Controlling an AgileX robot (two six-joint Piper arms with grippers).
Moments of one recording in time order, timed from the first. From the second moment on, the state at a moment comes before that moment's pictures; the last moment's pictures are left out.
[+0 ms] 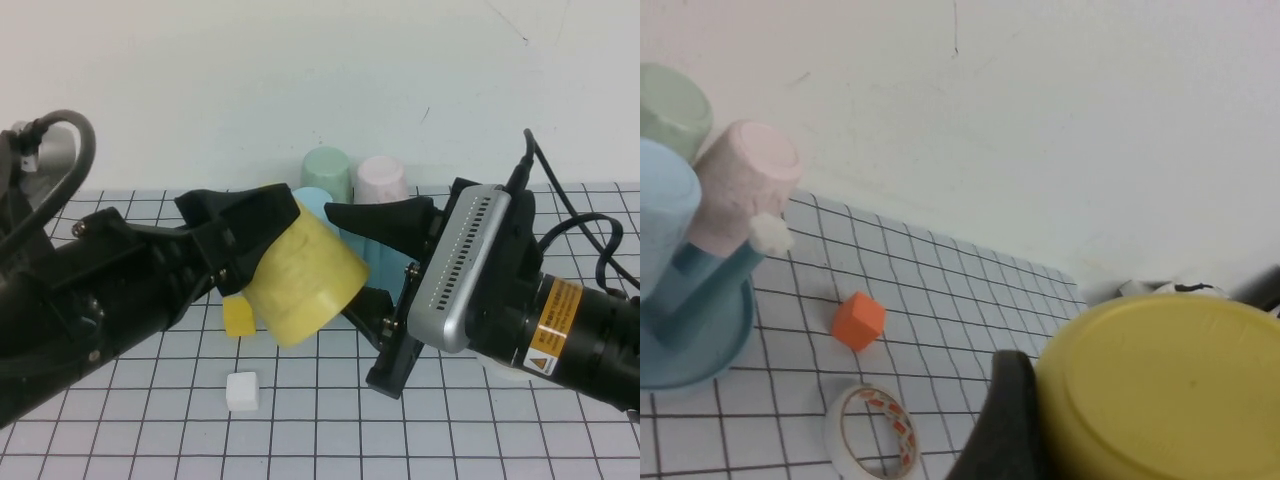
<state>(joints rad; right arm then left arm) 0.68 1.49 -0.75 -0.57 -0.79 0.09 -0.59 0.98 -0.73 -1.74 0.15 0.90</state>
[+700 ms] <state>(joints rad) 0.68 1.49 -0.75 -0.67 -0.66 0.41 -0.59 0.86 -0.75 -1.74 -0.03 1.09</state>
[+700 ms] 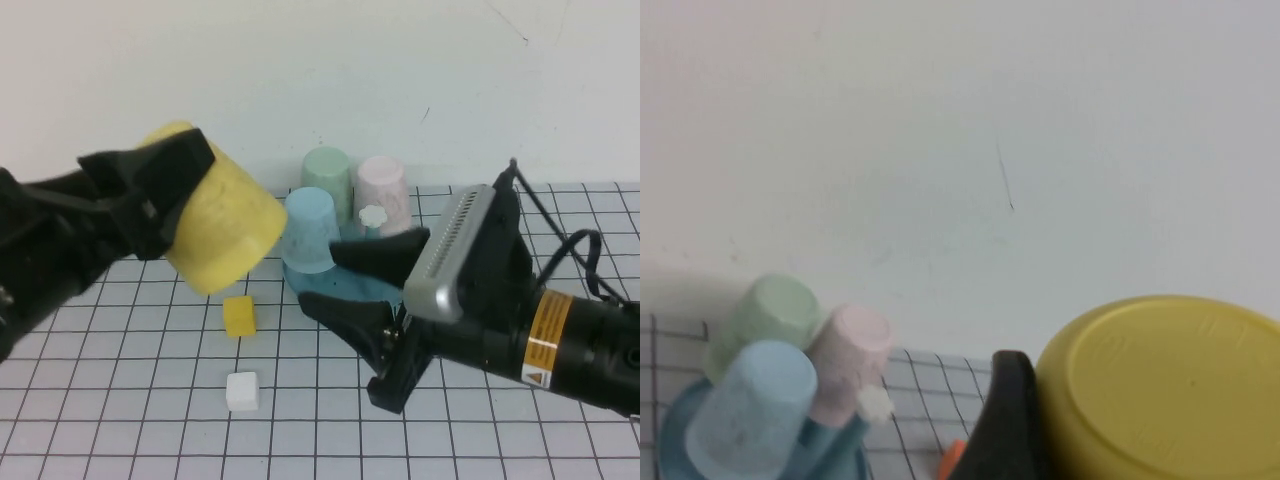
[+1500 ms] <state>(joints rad) 0.68 1.08 -0.71 -1.75 -0.40 1.79 -0.59 0.84 -0.79 -1.75 -0.16 1.46</state>
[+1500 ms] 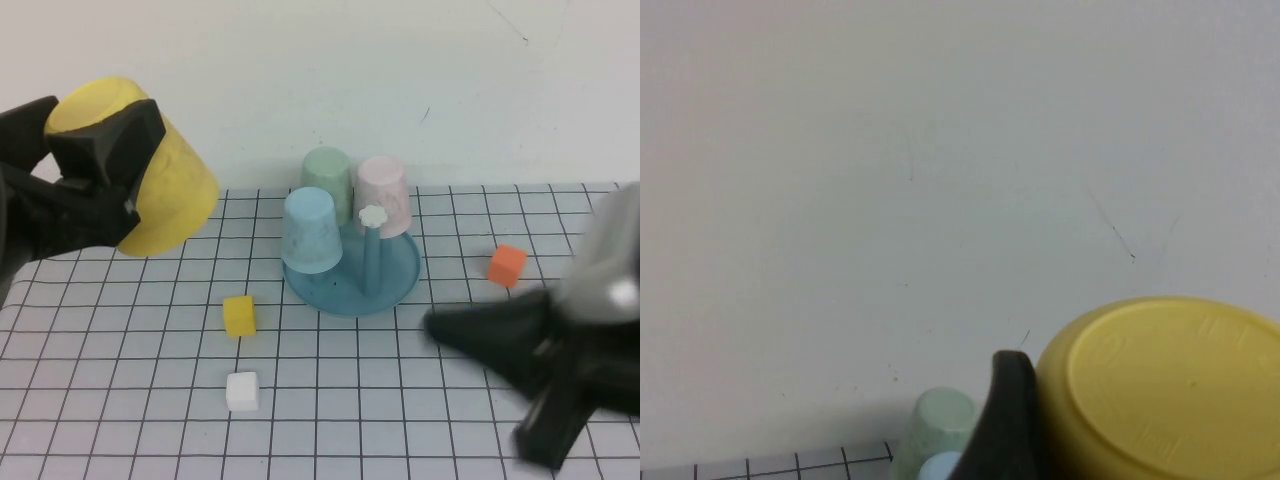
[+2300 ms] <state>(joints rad) 0.68 0.82 -0.70 -0.53 0.99 0.48 -0.59 0.84 -0.79 -1.75 -0.19 1.66</state>
